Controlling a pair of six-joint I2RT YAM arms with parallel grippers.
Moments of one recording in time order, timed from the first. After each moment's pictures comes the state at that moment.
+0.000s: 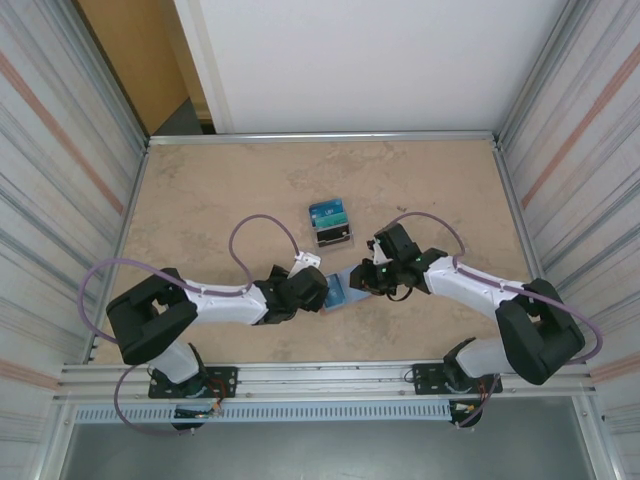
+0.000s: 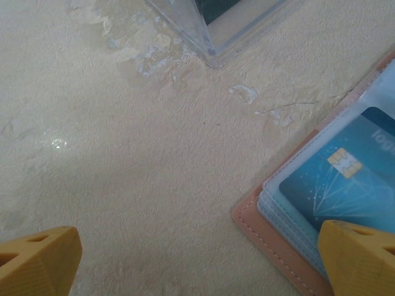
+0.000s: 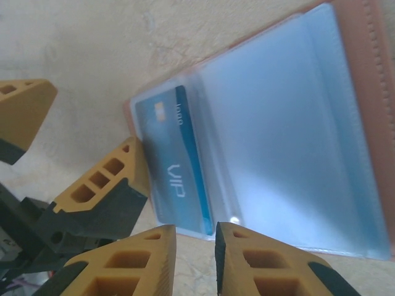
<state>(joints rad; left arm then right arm) -1.04 1.58 0.67 -0.06 -0.53 -0.41 0.60 1.36 0.67 -0.32 -0.42 0.78</state>
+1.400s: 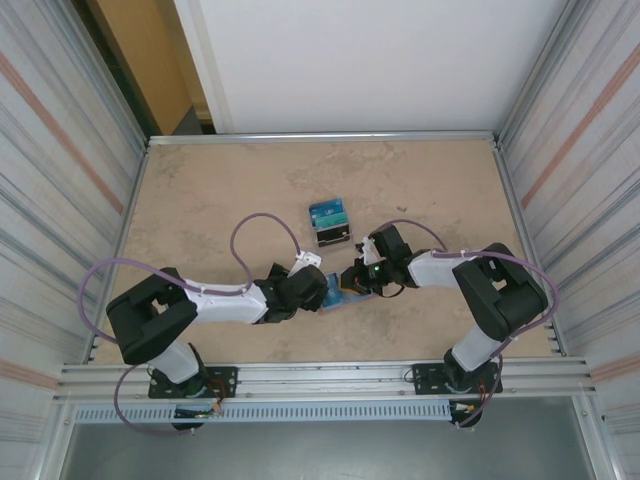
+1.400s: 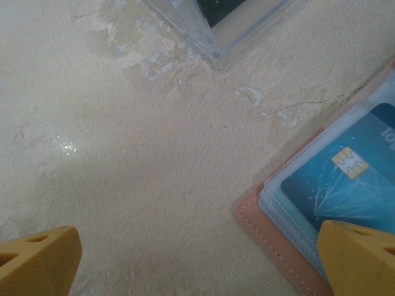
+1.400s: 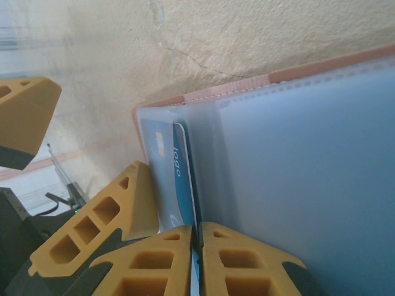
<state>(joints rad) -1.03 1.58 0.67 -0.07 -0.54 -0.37 0.55 1.63 0.64 0.02 -0.68 0.81</state>
